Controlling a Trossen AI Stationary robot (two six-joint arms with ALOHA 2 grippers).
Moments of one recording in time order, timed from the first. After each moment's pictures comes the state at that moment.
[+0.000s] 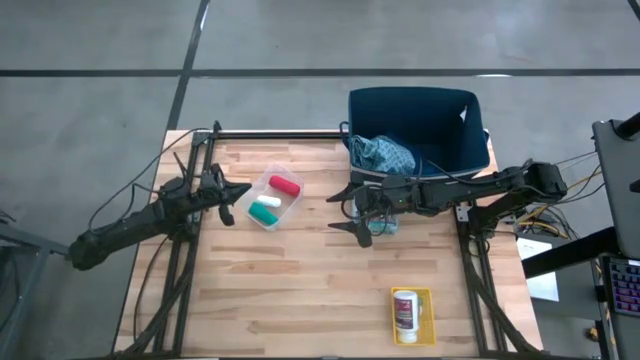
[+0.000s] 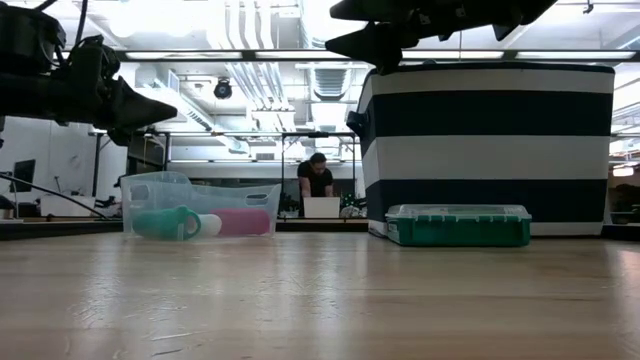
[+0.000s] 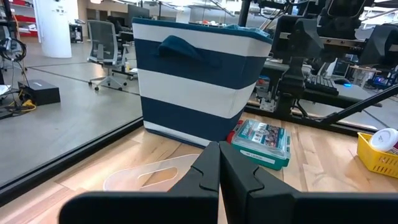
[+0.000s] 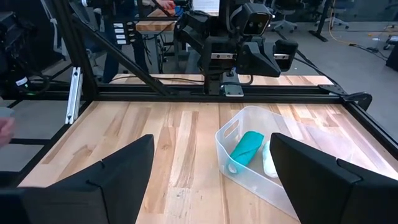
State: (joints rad) left arm 0.42 0.04 0.01 0.02 0.10 -0.10; right arm 0.02 1.42 0.85 0.35 -0.05 0.04
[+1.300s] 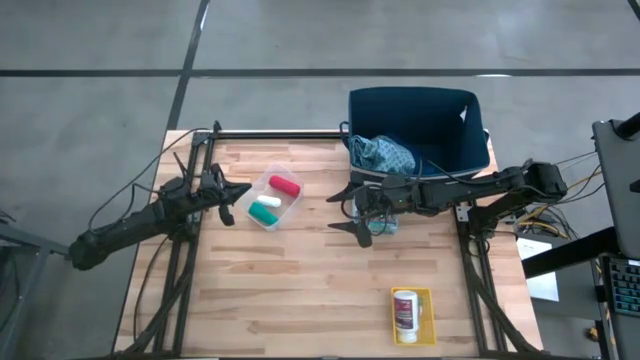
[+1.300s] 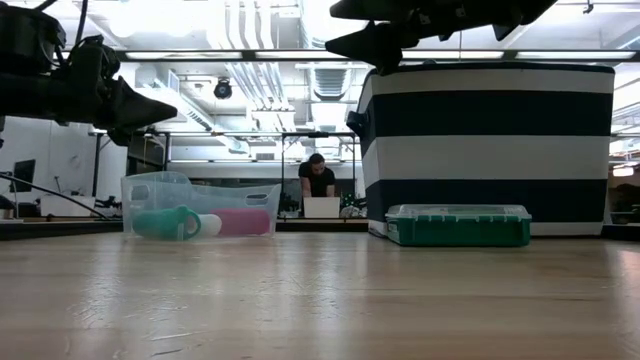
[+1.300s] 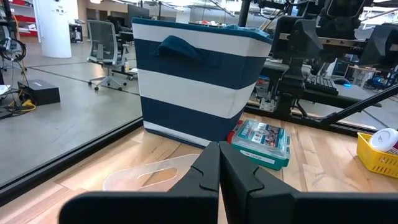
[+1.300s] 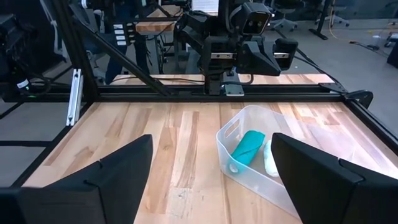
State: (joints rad) left arm 0.42 0.04 0.01 0.02 0.10 -0.10; right arm 0.02 1.42 0.85 0.35 -0.05 0.06
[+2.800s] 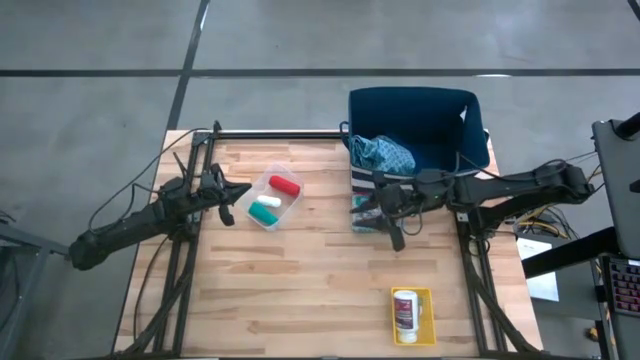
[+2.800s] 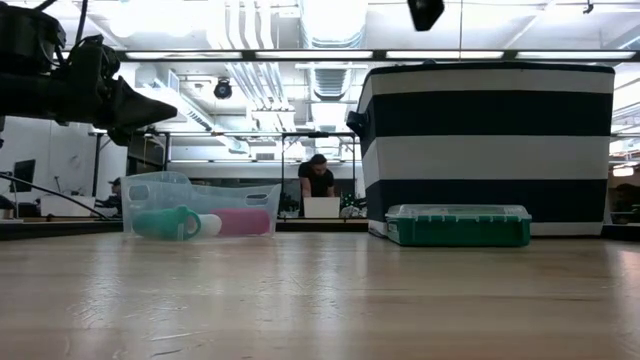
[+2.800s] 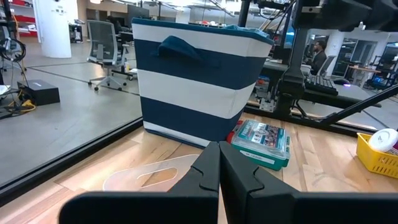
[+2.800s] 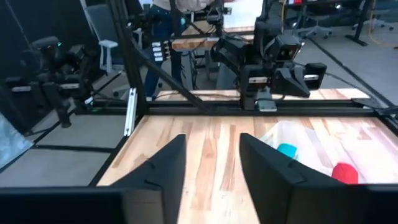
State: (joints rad) left arm 0.42 0.04 0.01 0.02 0.10 -0.10; right arm 0.07 1.15 0.85 0.13 -0.13 0.12
